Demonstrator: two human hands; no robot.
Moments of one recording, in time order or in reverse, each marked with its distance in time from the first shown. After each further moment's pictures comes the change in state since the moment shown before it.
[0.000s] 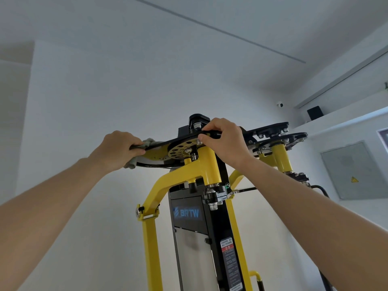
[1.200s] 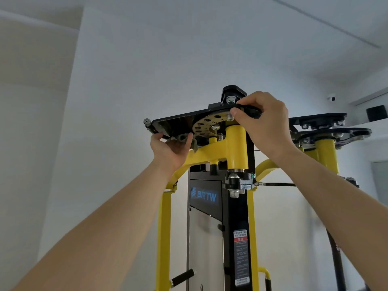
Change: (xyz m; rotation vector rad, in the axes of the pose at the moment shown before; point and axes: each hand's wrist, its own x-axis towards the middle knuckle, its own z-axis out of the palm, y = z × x) left_hand 0.009 0.053 0.133 -2.457 0.470 -0.861; right_hand -0.003 0.014 0.006 0.080 0.073 -0.090
